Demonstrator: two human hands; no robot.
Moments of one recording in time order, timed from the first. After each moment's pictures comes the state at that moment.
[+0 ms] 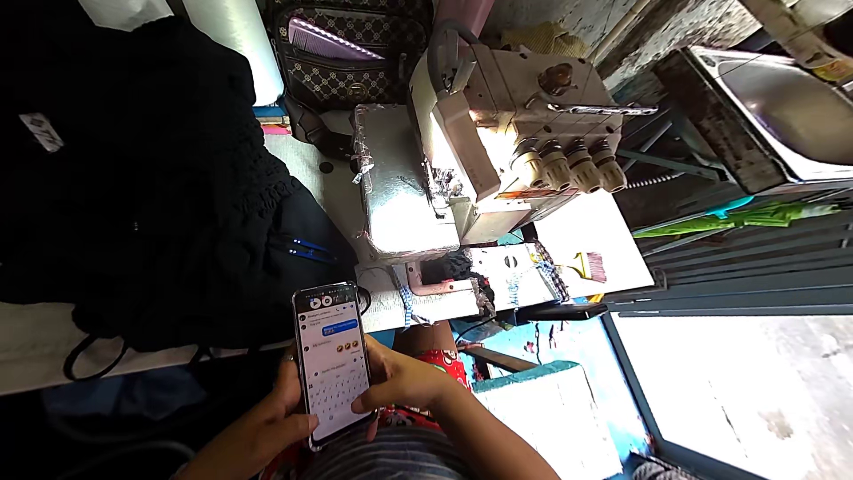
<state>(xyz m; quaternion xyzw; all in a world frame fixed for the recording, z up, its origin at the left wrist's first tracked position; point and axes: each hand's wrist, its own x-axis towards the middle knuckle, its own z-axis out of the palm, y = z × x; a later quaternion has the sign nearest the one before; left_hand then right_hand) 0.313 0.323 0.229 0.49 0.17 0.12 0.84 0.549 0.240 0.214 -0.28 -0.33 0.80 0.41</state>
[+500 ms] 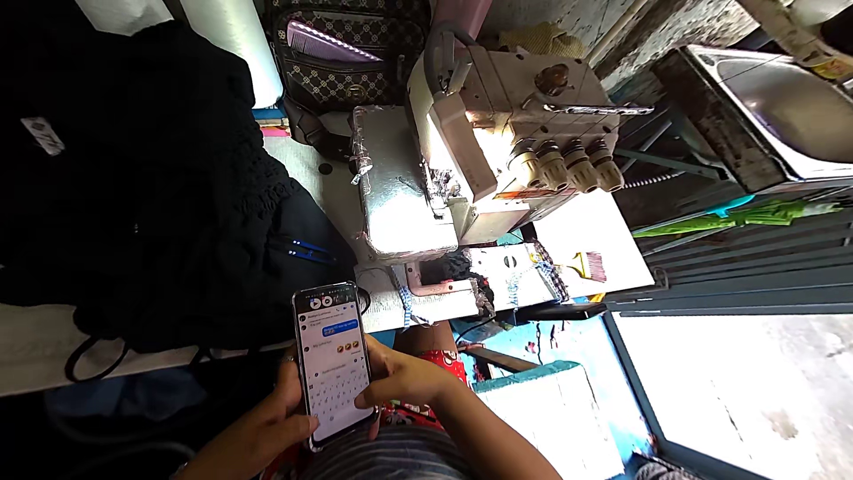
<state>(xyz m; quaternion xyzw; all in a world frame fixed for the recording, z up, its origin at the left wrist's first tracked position) 0.314 0.324 0.229 0.51 0.17 0.11 0.84 0.553 0.240 0.212 -0.26 -0.36 0.79 0.41</state>
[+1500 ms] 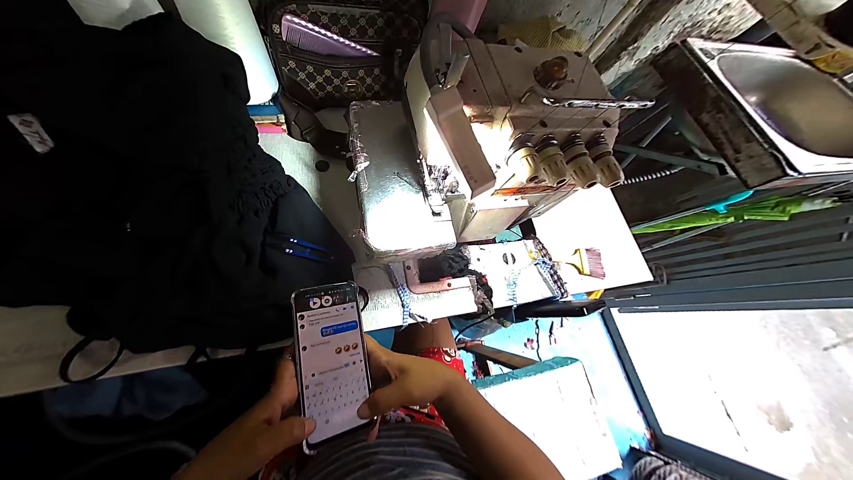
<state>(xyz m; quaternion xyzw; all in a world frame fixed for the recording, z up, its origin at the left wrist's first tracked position) 0.313 0.321 0.229 0.48 0.19 0.12 0.85 0.557 0.239 0.210 -0.24 -0.39 0.79 0.40</state>
